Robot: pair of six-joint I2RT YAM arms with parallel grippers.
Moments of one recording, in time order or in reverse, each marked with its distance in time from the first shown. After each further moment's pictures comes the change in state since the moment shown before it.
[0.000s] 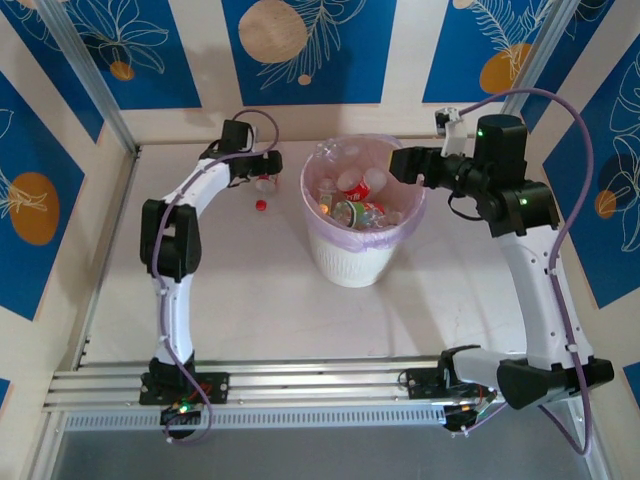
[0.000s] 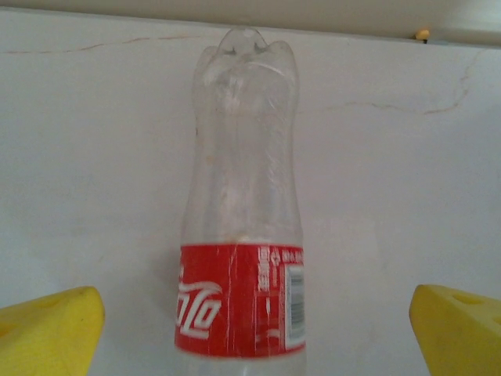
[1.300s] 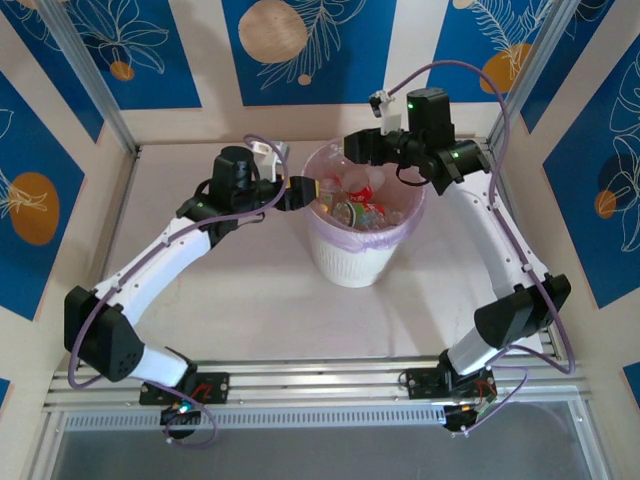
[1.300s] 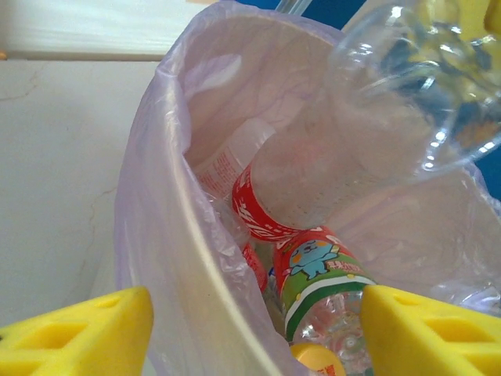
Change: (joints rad) left arm -0.312 -0.817 -0.637 0.237 0.319 -0.190; right arm 0.180 0.353 0.192 0.105 0.024 -0.074
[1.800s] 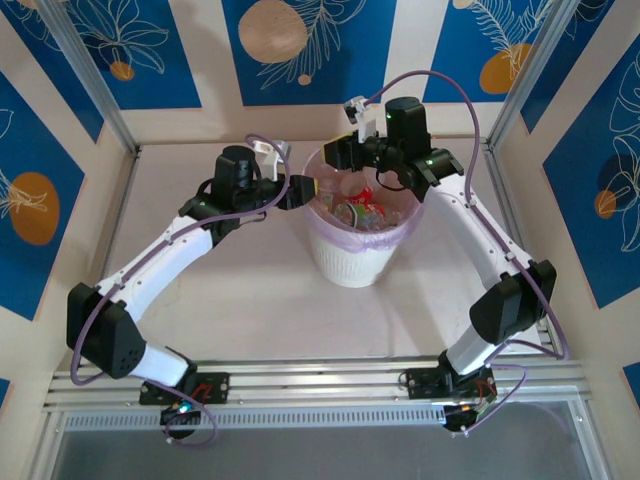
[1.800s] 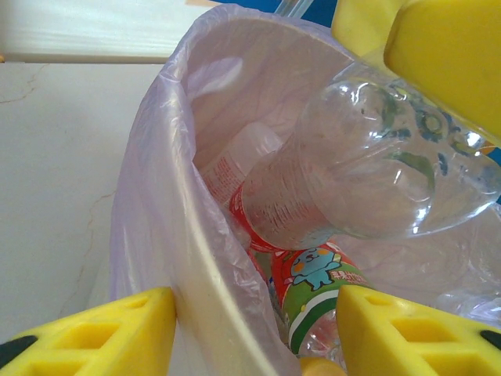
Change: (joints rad) left arm 0.001 0.021 0.000 0.023 0.002 -0.001; right arm 0.066 0.043 -0.132 0.267 -0.062 -0.061
